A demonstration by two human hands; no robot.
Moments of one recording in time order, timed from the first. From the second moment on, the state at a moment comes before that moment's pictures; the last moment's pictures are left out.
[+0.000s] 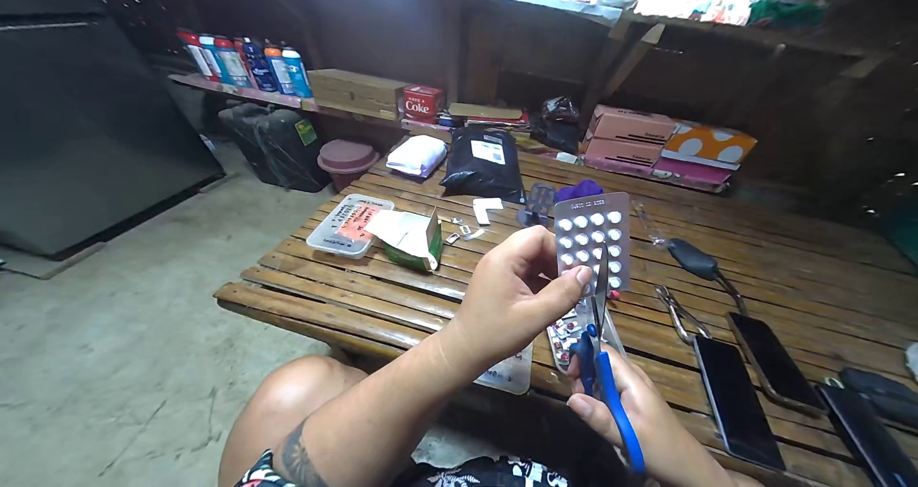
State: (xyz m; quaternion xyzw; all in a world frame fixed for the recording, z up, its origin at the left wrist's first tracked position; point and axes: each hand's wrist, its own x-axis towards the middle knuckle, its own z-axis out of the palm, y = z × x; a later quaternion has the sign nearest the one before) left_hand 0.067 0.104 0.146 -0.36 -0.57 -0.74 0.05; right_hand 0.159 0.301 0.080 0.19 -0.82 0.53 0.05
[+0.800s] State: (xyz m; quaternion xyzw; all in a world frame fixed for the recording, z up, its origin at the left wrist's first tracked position) left_hand 0.063 0.105 0.144 -0.35 -0.59 -0.73 0.06; right_hand 0.156 0.301 0.078 0.18 -0.81 0.55 0.06
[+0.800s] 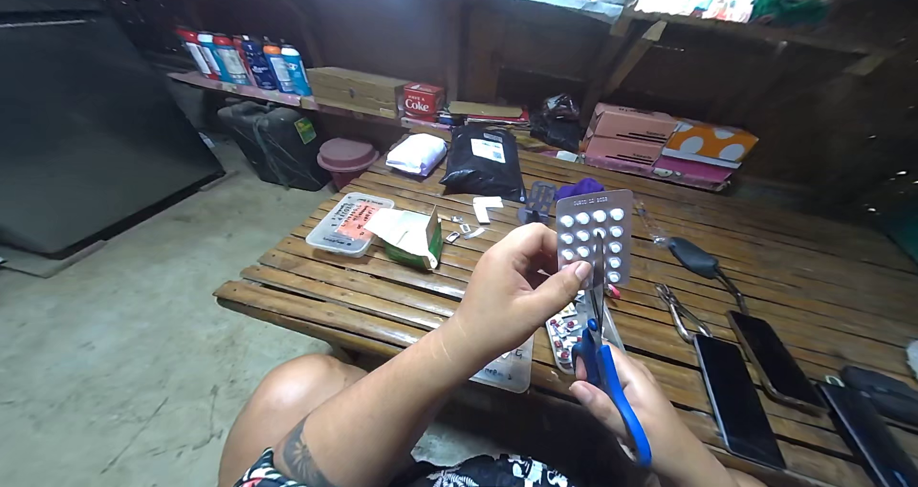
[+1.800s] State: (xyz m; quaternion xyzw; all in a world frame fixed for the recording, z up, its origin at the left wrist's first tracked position) left_hand 0.055 0.107 0.140 -0.34 -0.59 -0.73 0.03; right_hand 0.152 0.303 0.073 0.16 -0.81 0.56 0.08
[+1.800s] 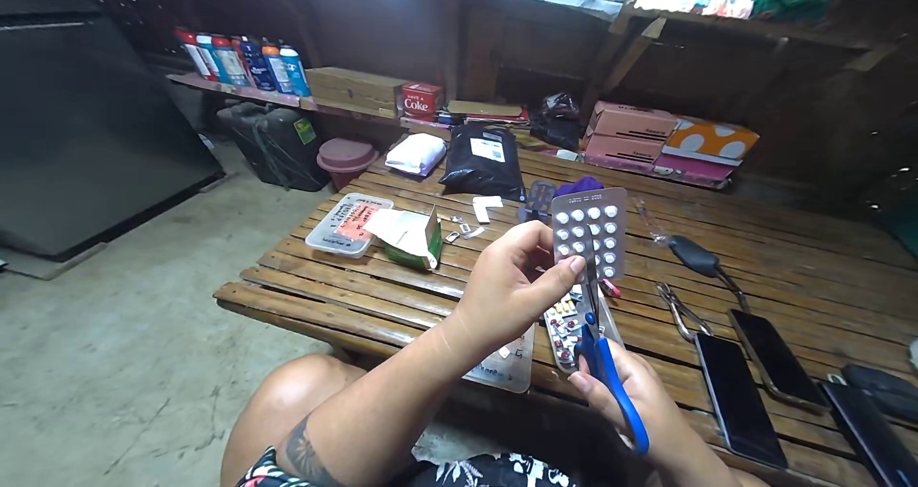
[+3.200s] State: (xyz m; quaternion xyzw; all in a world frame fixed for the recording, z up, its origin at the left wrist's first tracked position) left_hand 0.050 0.100 0.146 -0.35 -0.65 -0.68 -0.04; right_hand 0.150 0.307 0.072 0.15 -0.81 0.57 0.04
